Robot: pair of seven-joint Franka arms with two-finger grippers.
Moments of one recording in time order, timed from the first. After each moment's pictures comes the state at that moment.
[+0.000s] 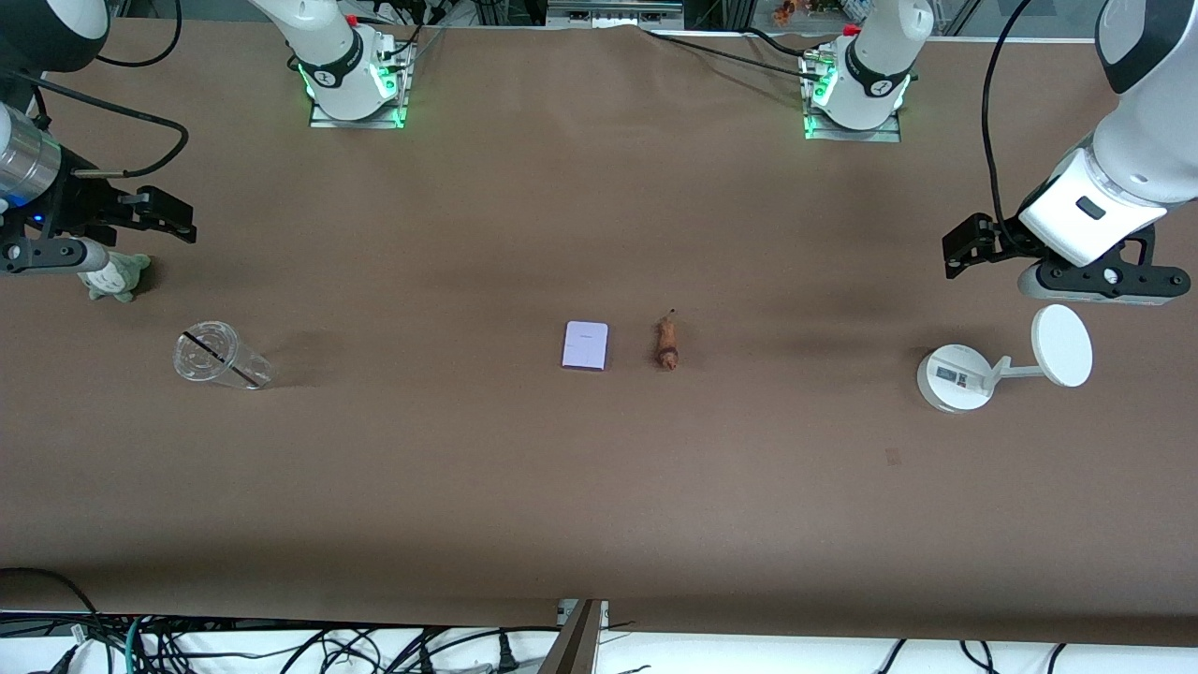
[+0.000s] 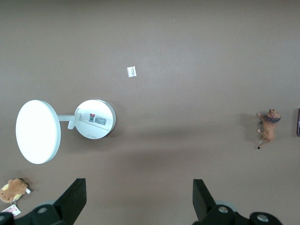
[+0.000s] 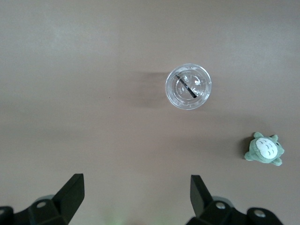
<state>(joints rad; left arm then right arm) -0.03 0.09 -0.11 -1.57 0.04 1.65 -0.08 0.04 0.03 -0.02 -1.65 -0.04 1.59 -0.04</state>
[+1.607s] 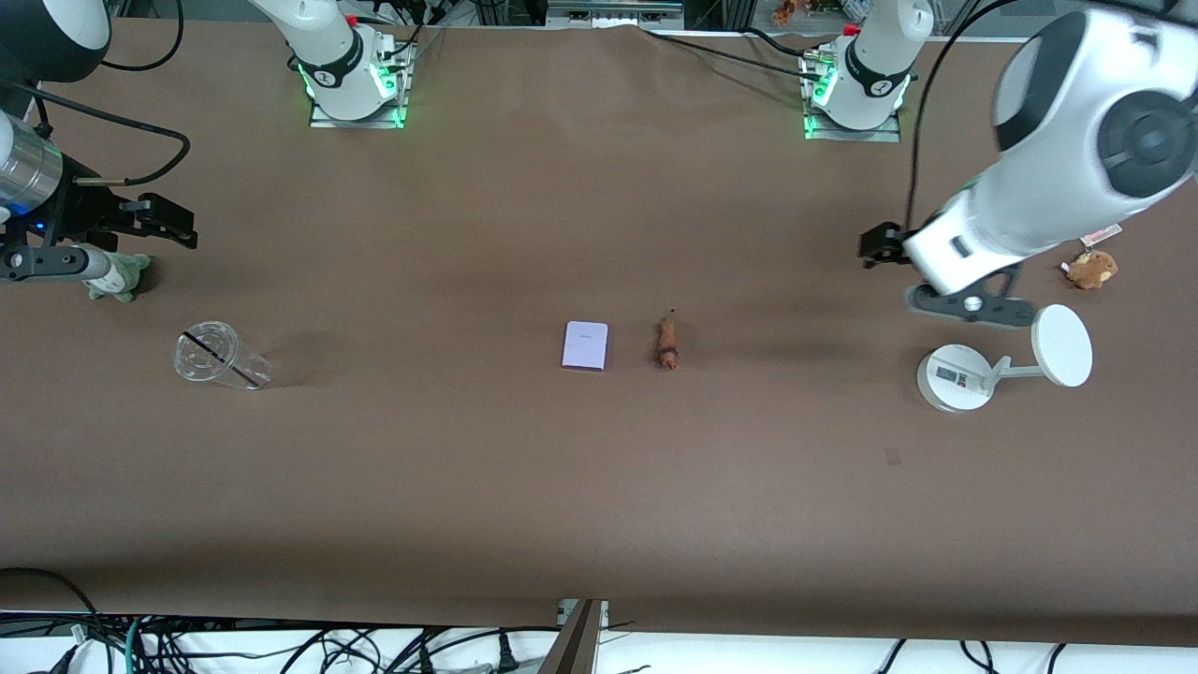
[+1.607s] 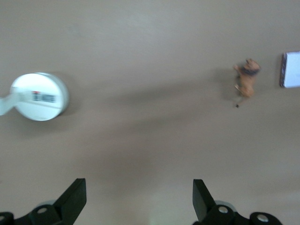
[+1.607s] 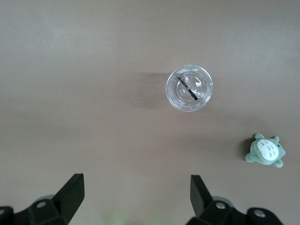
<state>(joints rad) -0.06 0.21 -0.22 -1.58 -0.01 1.57 -0.08 0.04 0.05 -0.02 -1.65 -0.03 1.60 -0.04</state>
